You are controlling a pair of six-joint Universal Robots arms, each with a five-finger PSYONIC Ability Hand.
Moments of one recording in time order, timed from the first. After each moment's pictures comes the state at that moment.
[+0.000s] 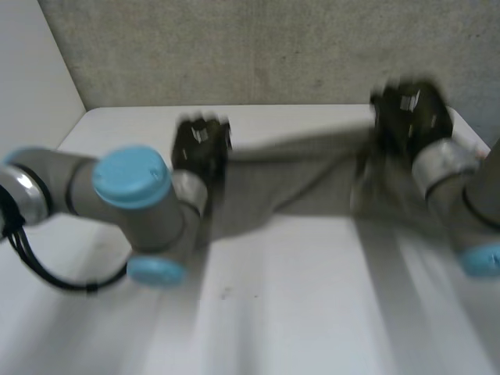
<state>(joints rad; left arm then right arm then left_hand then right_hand) 4.09 -2.24 -1.23 3.59 -1.73 3.37 1.89 -1.28 1.51 -0.37 1.49 2.65 1.18 1.22 1.22 1.22 1.03 0.95 1.17 1.18 1.19 0.96</state>
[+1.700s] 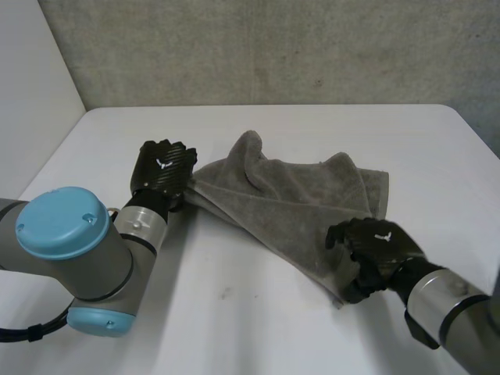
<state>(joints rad) 4.19 -2.00 -1.71 3.74 -1.64 3.50 1.94 -1.48 1.96 -0.02 1.34 3.03 1.20 1.22 1.22 1.22 1.04 0.46 0.53 0.52 0.52 0.33</state>
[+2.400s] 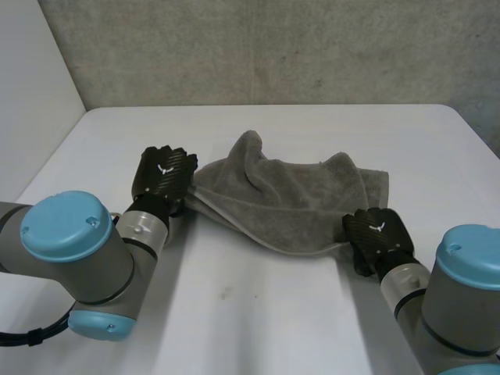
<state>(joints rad) 4.19 -2.01 -1.72 3.73 -1.64 3.50 2.00 -1.21 1.94 -0.44 1.59 2.84 1.20 1.22 1.22 1.22 1.04 0.97 1.17 1.18 1.19 0.97</state>
